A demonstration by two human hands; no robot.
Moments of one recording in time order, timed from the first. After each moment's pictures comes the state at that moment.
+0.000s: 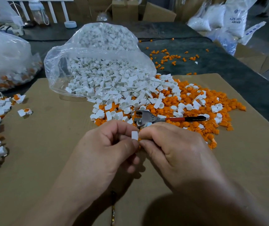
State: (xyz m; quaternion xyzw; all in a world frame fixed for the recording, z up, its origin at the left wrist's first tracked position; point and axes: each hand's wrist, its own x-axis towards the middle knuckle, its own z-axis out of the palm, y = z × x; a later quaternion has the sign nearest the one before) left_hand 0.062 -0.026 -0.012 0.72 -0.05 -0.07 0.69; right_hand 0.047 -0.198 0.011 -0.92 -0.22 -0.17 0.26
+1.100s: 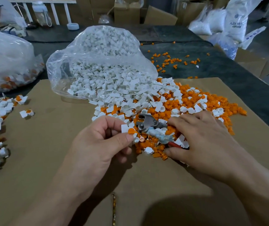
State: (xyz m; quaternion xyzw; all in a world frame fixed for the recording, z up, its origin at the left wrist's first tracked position) left_hand 0.073 -0.022 -0.006 0.69 -0.03 -0.02 0.73; right_hand 0.075 -0.248 0.014 -0.99 -0.10 0.00 0.02
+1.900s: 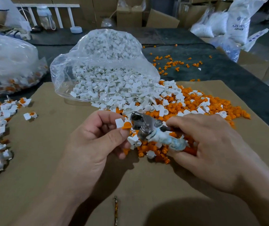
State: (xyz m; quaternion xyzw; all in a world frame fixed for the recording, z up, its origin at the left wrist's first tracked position) left_hand 0.077 -0.017 -0.006 0.61 -0.08 0.02 0.79; right_hand 0.061 -0.240 0.038 -0.97 -0.17 -0.07 0.13
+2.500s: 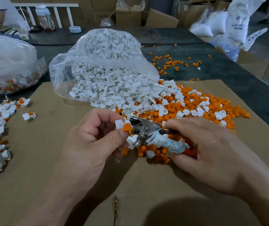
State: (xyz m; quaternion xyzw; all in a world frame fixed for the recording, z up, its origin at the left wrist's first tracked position) left_hand 0.079 -0.013 -0.010 0.66 -0.12 0.07 0.74; right_hand 0.057 -0.242 0.031 -0.97 -0.17 -0.07 0.16
